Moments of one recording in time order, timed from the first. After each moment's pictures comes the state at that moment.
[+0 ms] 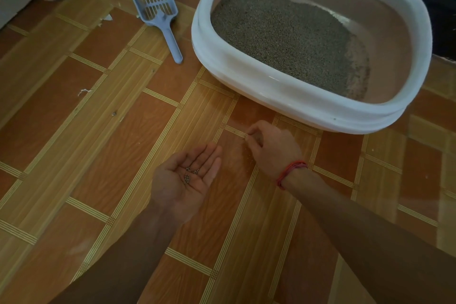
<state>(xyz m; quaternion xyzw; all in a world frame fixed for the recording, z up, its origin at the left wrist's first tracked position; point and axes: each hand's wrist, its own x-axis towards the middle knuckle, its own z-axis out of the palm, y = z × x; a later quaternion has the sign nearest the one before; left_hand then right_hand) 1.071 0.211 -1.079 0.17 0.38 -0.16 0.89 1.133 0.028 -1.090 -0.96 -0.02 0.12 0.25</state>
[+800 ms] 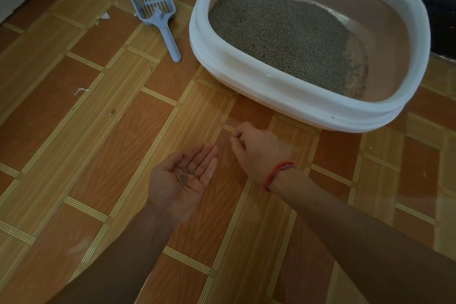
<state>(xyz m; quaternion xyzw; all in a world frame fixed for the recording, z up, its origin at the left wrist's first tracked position) 1.068 0.214 -1.086 0.18 0.39 -0.15 0.89 1.126 0.054 -1.074 -0.97 -0.08 0.15 0.19</state>
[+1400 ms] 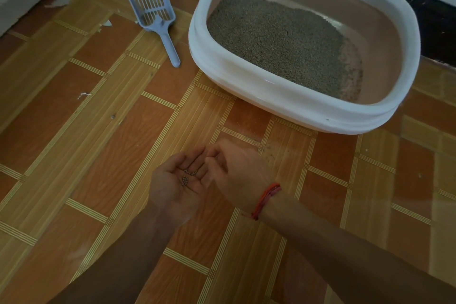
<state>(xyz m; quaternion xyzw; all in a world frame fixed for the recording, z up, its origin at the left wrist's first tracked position) 1.067 0.212 -1.083 0.19 0.38 -0.17 0.89 1.091 0.076 -1.053 -0.92 -0.13 0.14 0.33</state>
